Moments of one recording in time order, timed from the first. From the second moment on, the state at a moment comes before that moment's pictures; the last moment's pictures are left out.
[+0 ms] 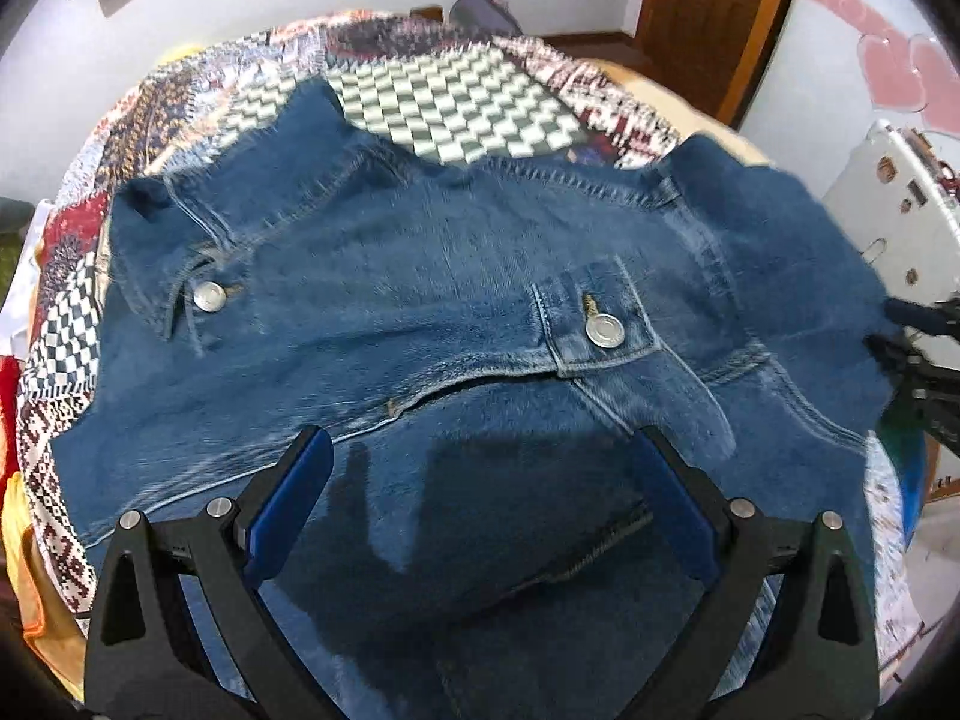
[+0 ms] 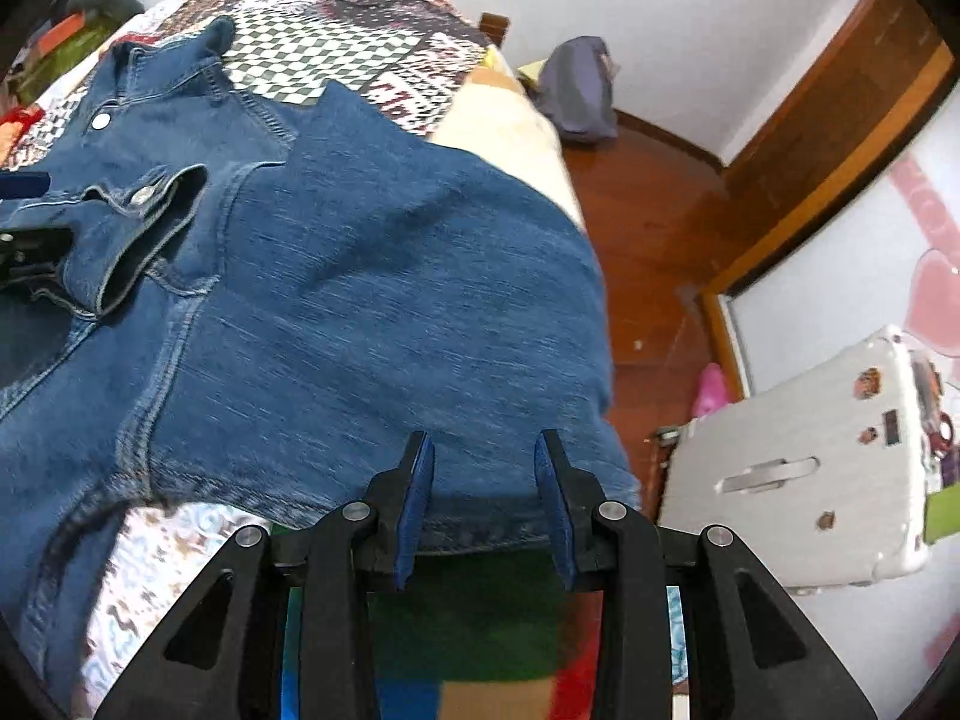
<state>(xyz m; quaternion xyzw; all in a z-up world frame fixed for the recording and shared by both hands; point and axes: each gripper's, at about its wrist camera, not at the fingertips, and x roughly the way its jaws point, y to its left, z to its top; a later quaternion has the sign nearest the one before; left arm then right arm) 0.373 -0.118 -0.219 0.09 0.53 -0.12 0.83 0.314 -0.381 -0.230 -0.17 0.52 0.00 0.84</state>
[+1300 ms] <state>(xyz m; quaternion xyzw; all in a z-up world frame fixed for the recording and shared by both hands) 0.340 -0.092 -0.155 0.02 0.47 -0.14 0.87 0.347 -0.533 -0.266 0.41 0.49 0.00 0.77</state>
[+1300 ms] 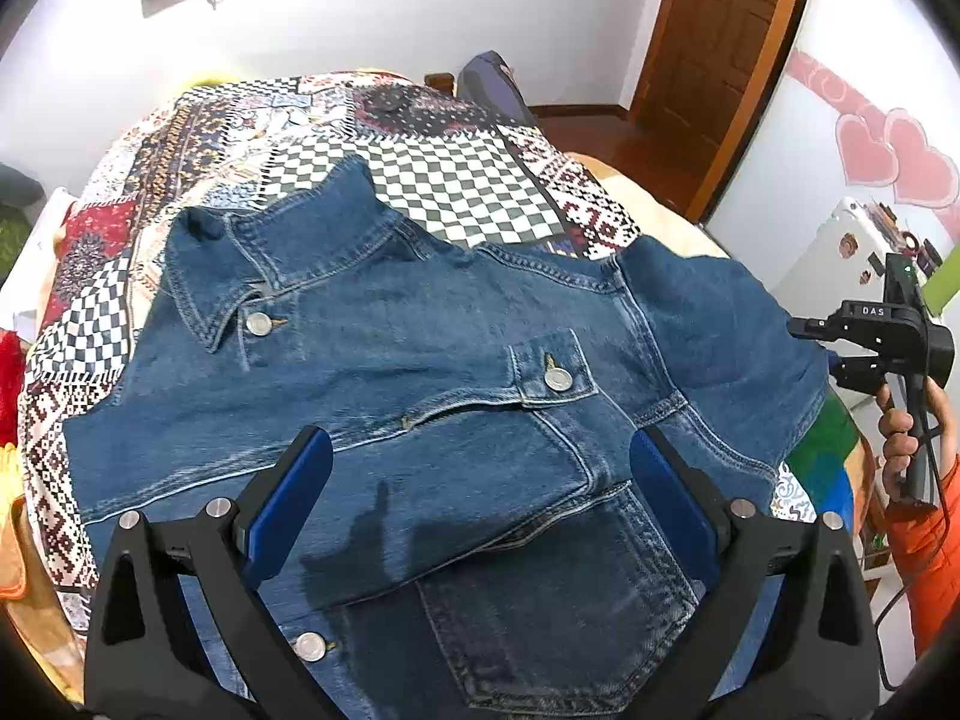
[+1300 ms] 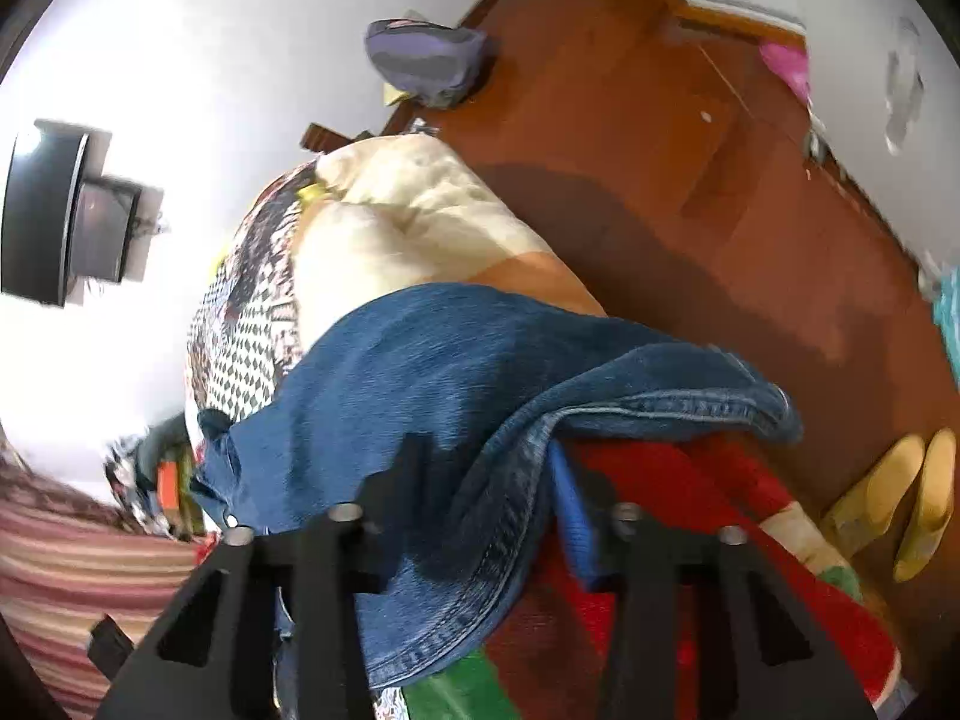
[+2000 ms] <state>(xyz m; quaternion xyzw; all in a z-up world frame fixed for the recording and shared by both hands) 0.299 0.007 -0.112 -0.03 0.40 -0.09 0.91 0.372 -0.270 -0.094 0.18 0.40 0.24 0.87</state>
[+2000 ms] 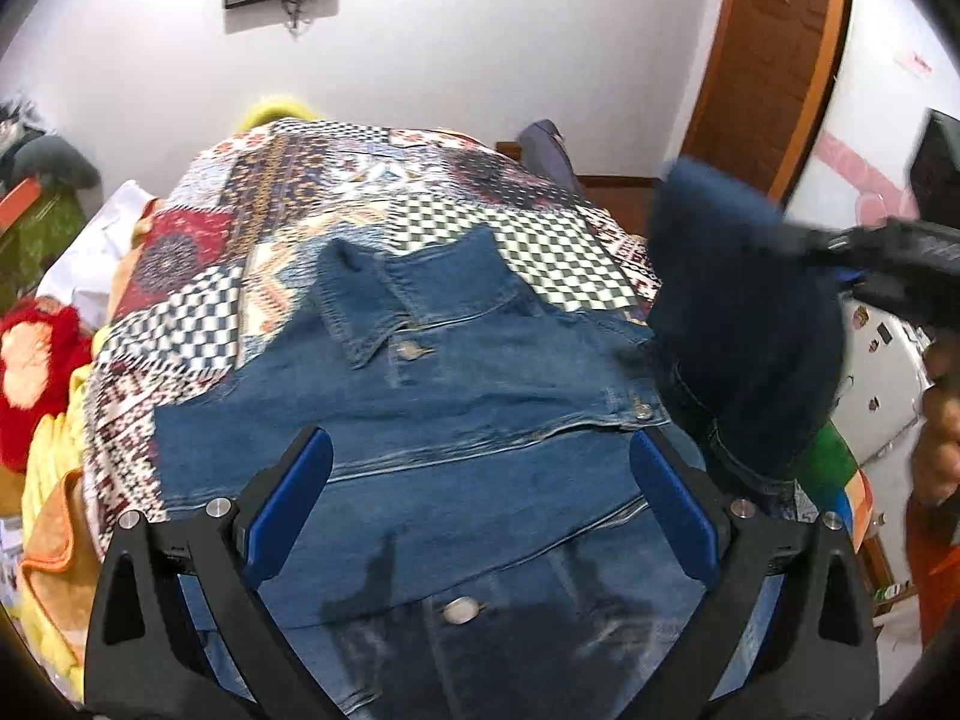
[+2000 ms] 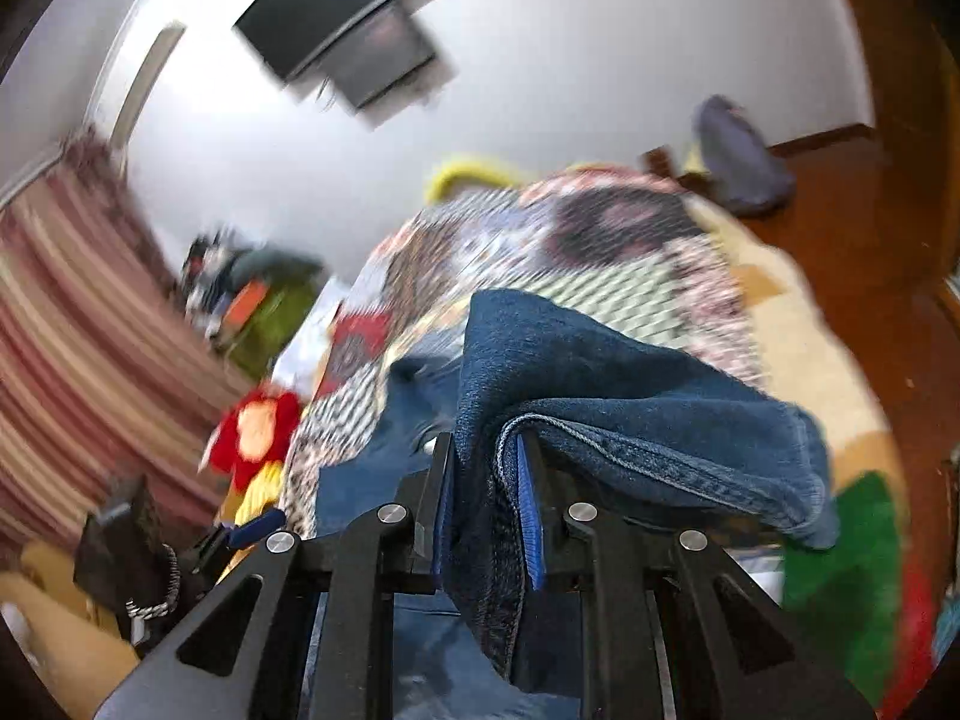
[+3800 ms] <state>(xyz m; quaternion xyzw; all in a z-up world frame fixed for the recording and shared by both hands) 0.435 -0.173 -0.221 0.04 0.60 -0.23 0.77 0.315 -0.366 -0.199 0.05 0.54 0.11 0.83</state>
